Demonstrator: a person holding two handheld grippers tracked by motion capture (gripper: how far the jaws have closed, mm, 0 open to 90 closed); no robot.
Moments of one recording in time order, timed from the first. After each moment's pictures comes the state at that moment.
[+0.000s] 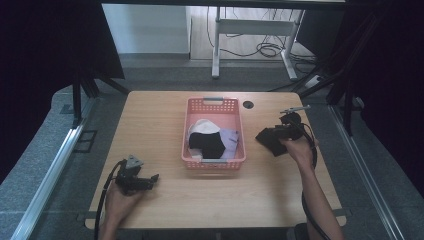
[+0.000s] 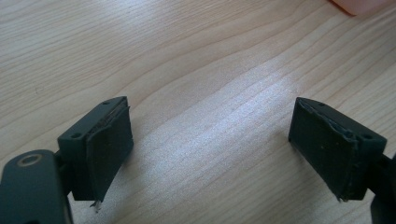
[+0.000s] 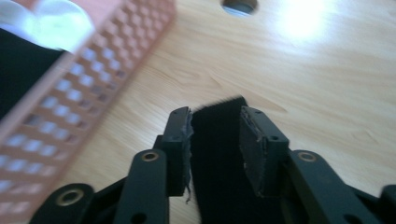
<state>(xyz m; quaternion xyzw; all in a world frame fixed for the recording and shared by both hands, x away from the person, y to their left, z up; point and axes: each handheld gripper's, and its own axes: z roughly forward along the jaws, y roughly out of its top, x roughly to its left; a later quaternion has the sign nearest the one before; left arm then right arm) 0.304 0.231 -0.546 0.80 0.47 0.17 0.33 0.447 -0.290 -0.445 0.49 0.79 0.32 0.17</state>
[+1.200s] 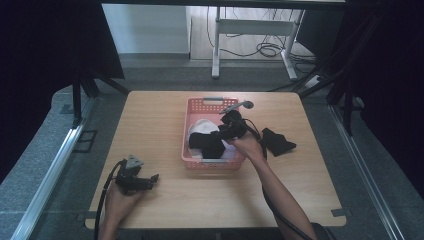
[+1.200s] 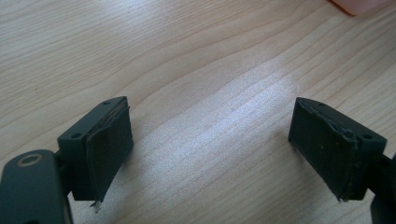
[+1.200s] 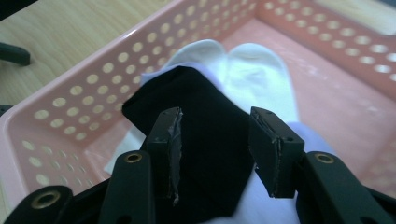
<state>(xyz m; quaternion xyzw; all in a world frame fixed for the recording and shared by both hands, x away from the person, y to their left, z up) 0.304 0.231 -0.546 0.80 0.47 0.17 0.33 0.449 -0.119 -0.447 0.34 0.86 0.36 0.08</state>
